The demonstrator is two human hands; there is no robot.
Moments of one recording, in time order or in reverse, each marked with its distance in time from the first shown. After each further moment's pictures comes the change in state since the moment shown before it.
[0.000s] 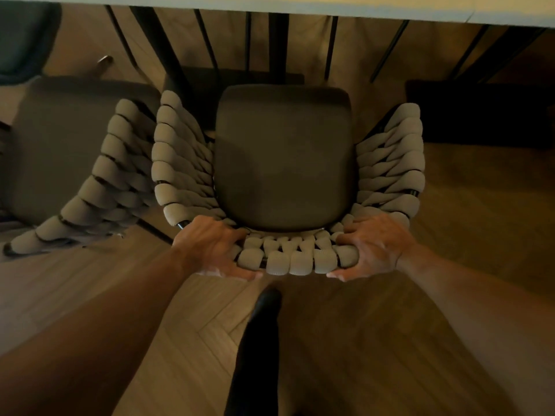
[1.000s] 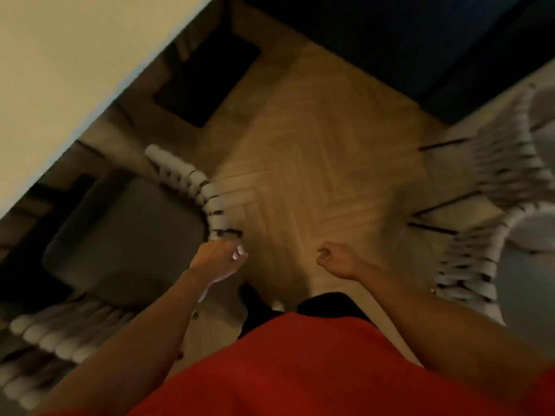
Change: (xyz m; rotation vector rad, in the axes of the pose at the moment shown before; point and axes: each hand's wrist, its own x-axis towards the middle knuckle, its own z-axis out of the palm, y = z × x) left_hand 0.066 0.209 -0.188 0.003 -0.324 0.615; right_hand -0.280 -0.200 0.014 1.412 0.173 1.492
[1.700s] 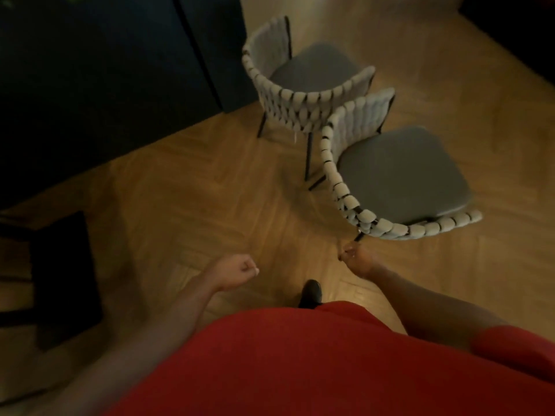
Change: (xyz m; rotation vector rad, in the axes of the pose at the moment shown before) left_hand 0.221 0.421 -0.013 0.513 -0.445 0.456; right_hand -0.081 0.348 -0.022 0.909 0.517 0.564
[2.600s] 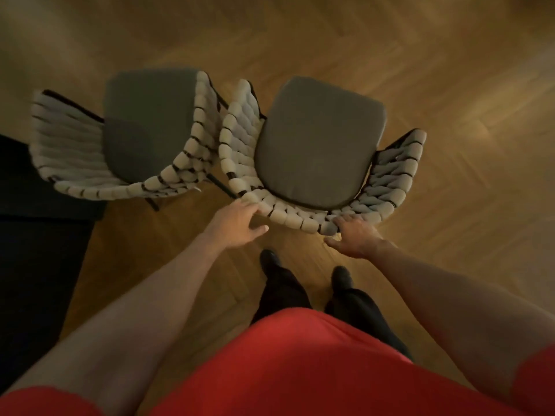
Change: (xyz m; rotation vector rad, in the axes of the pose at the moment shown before) left_hand 0.365 0.244 -0.214 0.875 -0.189 0.842; right_hand 0.127 -0.059 -0.072 0.062 0.213 0.382
